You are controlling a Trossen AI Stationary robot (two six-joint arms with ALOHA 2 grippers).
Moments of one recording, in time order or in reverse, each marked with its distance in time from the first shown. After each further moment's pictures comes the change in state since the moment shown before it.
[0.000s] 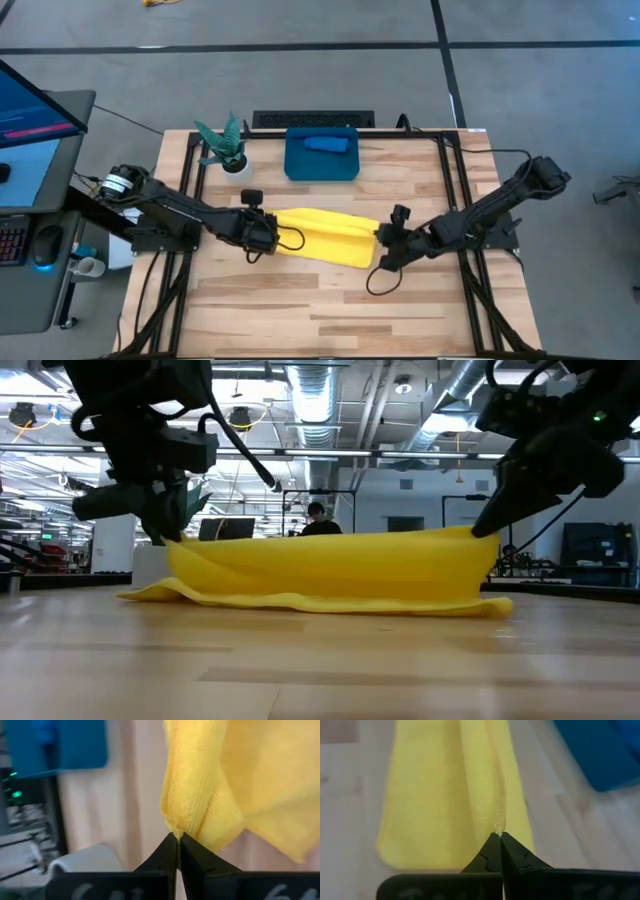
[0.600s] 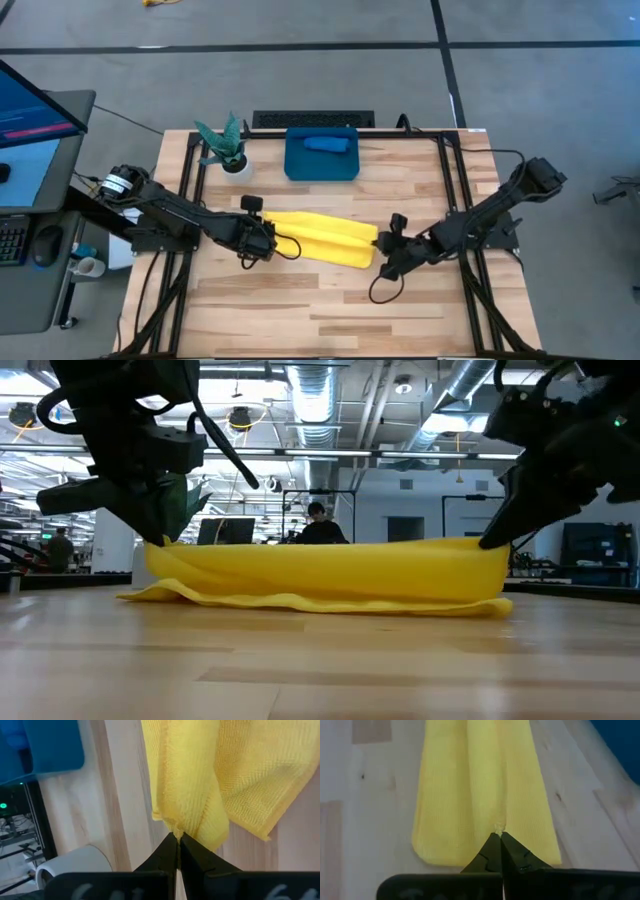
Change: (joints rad) left arm -0.046 0.000 0.000 -0.037 0.067 0.015; right arm 0.049 0.062 -0.033 0.128 -0.040 0.048
